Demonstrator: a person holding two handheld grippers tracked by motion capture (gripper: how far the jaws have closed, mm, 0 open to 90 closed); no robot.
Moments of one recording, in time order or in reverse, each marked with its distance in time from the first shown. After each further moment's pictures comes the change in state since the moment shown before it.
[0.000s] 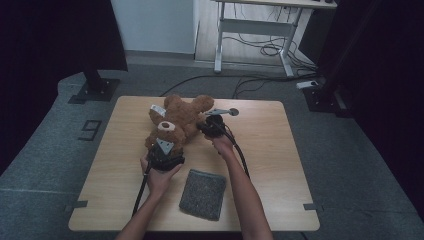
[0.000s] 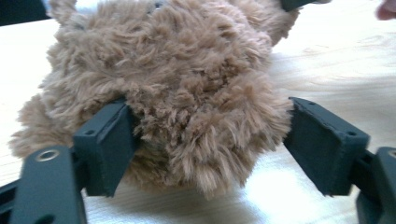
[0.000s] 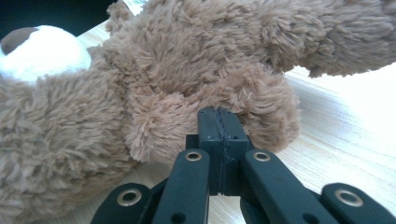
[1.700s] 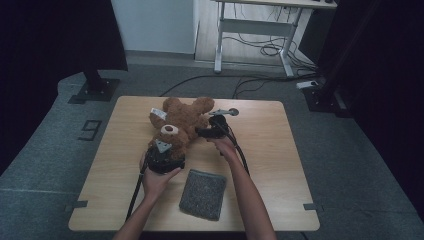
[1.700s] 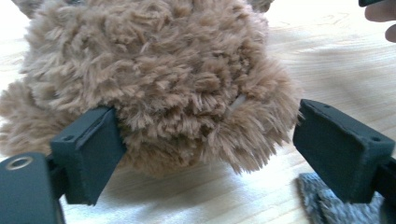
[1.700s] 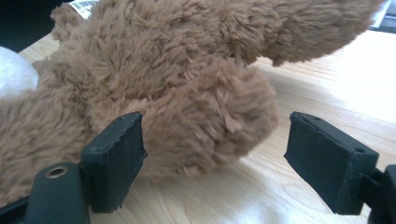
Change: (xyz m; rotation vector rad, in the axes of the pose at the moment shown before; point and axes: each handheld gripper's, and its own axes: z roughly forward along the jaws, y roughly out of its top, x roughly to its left) left arm 0.009 0.003 -0.014 0.112 -0.159 -0.032; right arm -0.005 -0.003 -0.005 0.024 -0.097 0.066
